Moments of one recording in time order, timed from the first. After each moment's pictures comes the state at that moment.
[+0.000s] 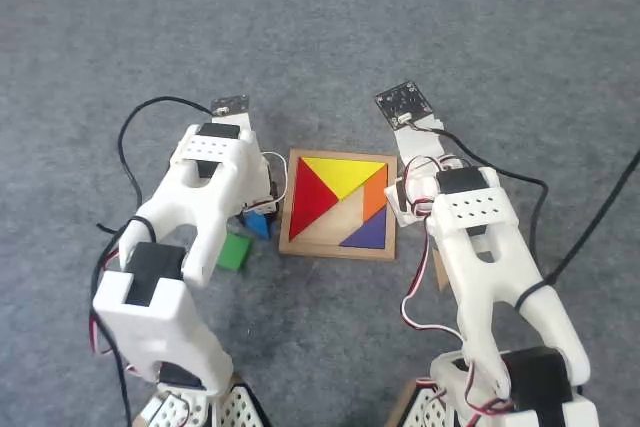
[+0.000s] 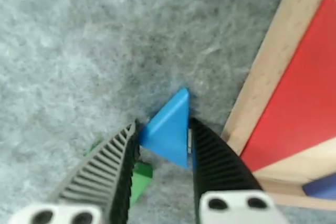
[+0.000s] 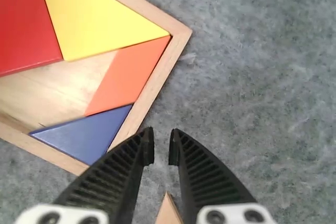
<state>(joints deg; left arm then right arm) 0.5 16.3 21.6 70.4 22.7 -14.9 -17.1 40.4 51.5 14.8</state>
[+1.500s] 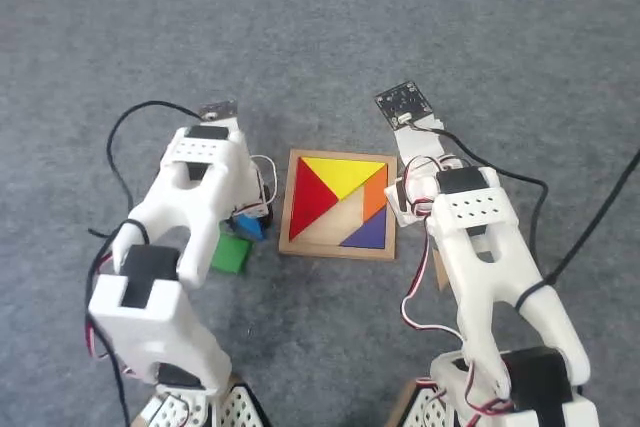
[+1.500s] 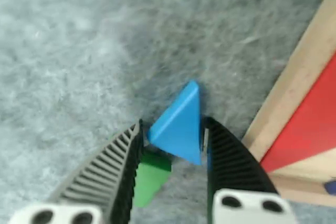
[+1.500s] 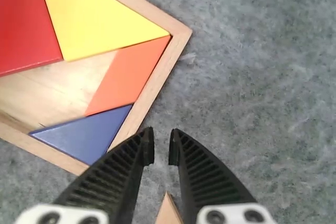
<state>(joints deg) -1.2 16.3 22.8 71.4 21.8 -14.9 -17.1 40.4 51.5 14.8</state>
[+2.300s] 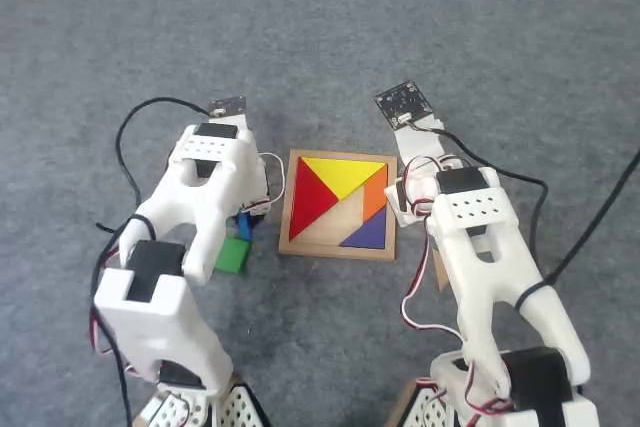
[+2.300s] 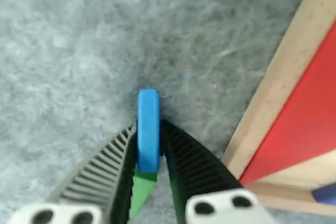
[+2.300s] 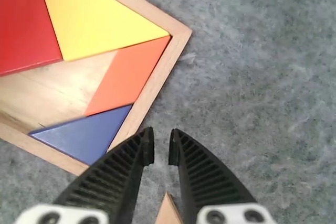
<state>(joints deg) 0.1 17.3 21.4 70.6 22.8 -14.9 -17.1 40.4 51.5 14.8</state>
